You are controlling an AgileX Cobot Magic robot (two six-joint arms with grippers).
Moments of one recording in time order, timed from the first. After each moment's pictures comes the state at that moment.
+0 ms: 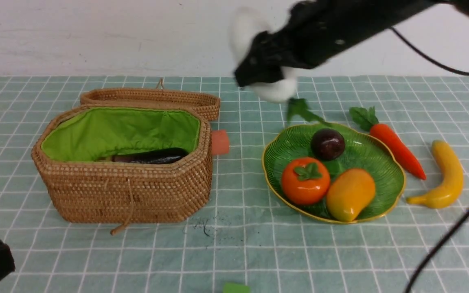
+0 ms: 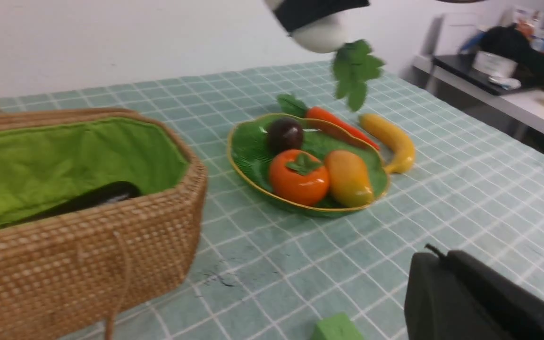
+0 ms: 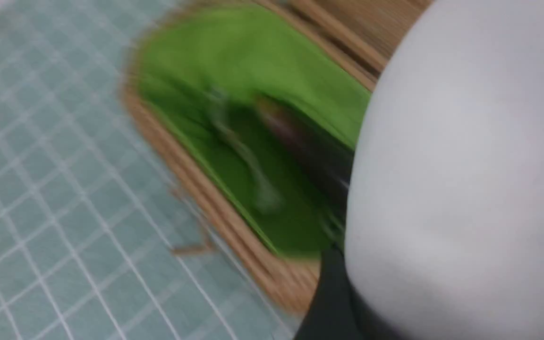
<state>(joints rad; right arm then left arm) 0.52 1.91 -1.98 0.51 0.89 -0.50 -0.78 0.26 -0.54 0.21 0.51 -0.40</state>
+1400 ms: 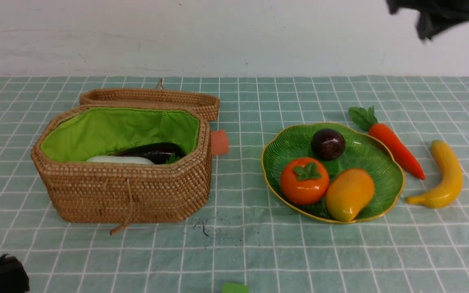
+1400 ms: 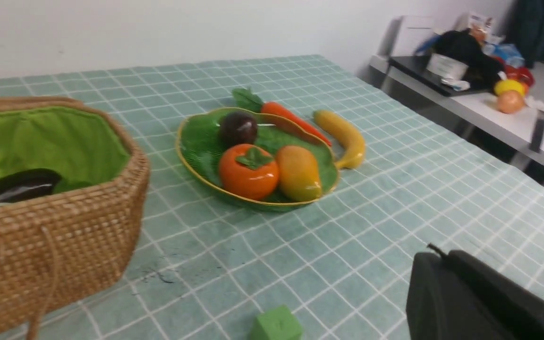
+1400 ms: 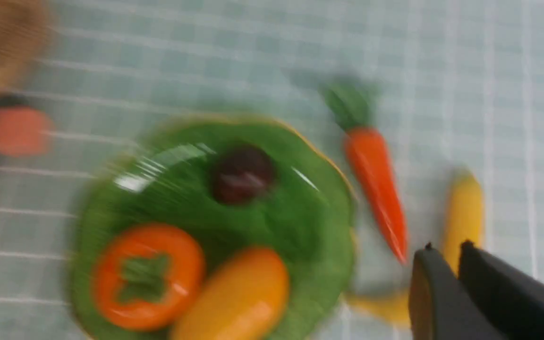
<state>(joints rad) 0.16 1.73 -1.90 -0.11 1.25 0.14 -0.78 0.26 -0.54 -0.03 0.49 -0.23</state>
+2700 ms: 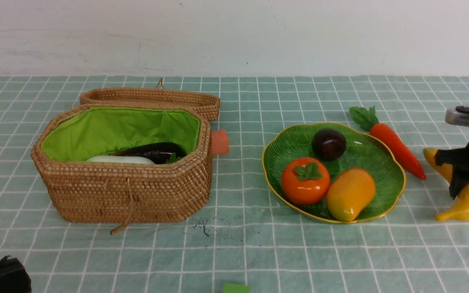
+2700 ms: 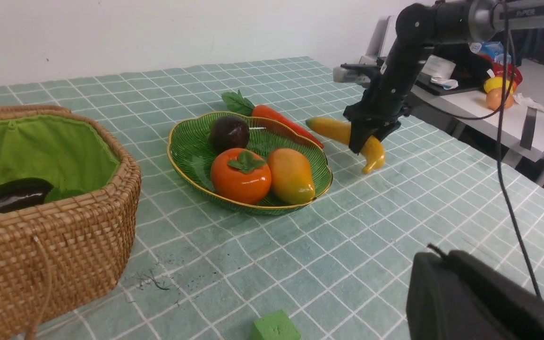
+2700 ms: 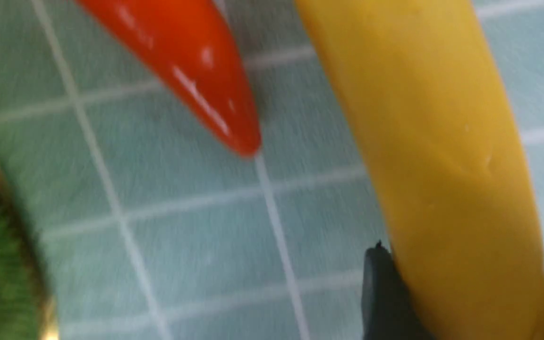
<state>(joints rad) -0.18 2.02 -1.59 0.07 1.03 0.00 -0.78 0.26 -0.54 -0.04 0.48 -0.21</state>
